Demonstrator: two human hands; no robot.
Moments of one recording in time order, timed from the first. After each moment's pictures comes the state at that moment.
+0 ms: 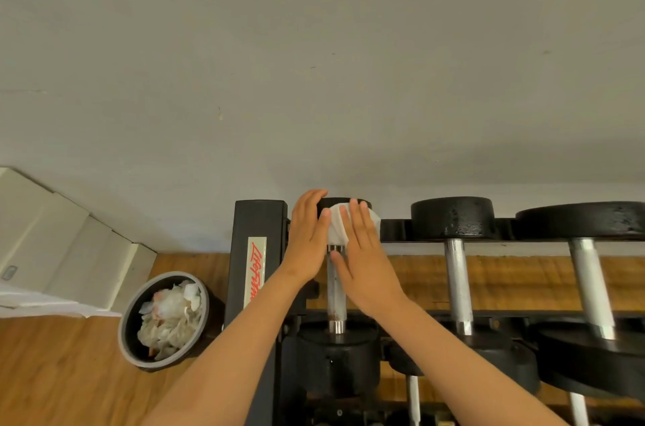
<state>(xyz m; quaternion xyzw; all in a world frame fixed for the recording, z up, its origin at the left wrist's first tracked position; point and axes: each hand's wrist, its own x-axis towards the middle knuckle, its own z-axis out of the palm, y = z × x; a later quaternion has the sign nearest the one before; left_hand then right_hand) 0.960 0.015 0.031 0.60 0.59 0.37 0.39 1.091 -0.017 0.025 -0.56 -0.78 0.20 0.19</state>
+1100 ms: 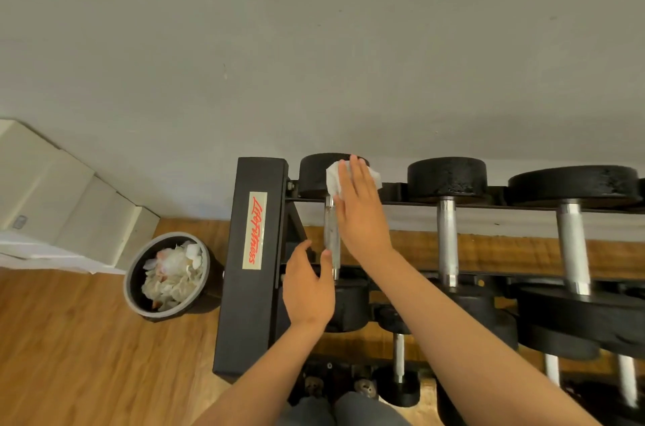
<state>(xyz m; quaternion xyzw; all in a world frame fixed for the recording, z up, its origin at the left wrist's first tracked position) 0.996 -0.121 -0.004 0.43 0.78 0.32 0.32 1.086 -0.020 0.034 -0.59 -0.77 0.14 0.21</state>
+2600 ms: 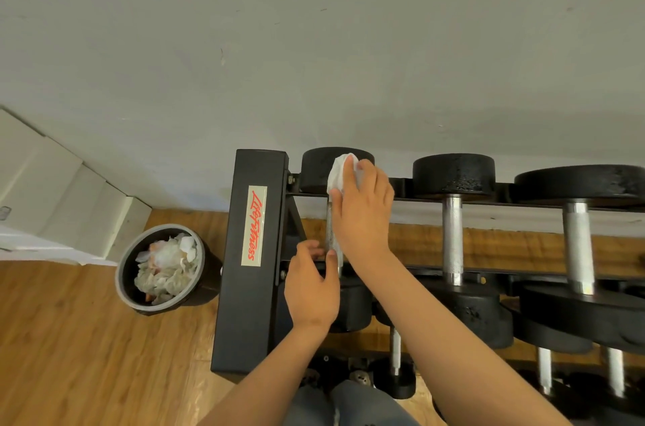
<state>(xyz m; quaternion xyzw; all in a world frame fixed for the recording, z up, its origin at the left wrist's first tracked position) 0.996 -0.121 -0.009 0.44 0.77 0.35 0.31 1.066 -0.025 0.041 -0.67 -0.72 0.04 0.21</state>
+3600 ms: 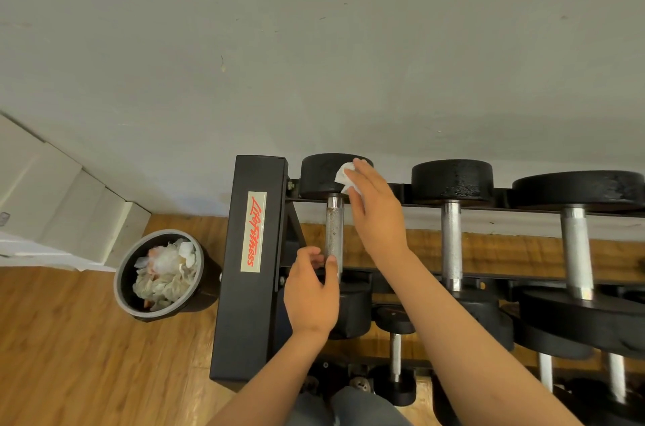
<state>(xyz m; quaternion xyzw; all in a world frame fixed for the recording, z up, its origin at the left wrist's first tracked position) 0.996 -0.122 -0.008 0.45 0.76 0.34 0.31 1.097 -0.013 0.037 -0.58 -0.74 0.14 0.32</state>
